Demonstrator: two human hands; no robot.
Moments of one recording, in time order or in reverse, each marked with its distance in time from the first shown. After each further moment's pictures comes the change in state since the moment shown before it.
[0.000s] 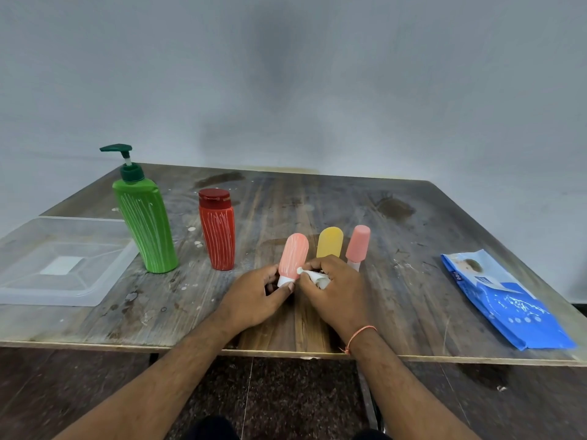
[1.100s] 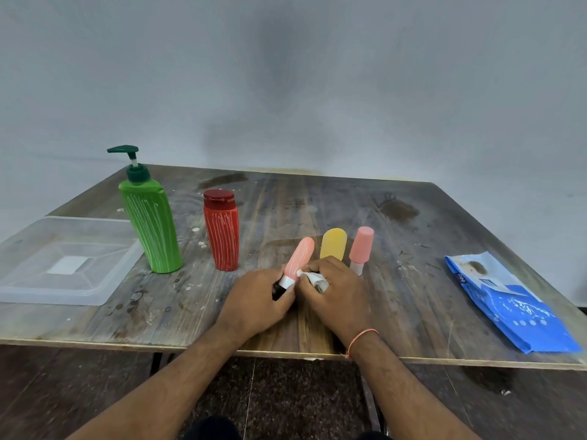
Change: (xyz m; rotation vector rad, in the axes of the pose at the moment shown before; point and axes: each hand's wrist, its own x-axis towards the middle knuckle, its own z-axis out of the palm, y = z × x) left_hand -0.010 0.014 -0.001 0.295 0.151 0.079; right_hand -0.001 0.002 0.008 -0.063 0.048 -0.161
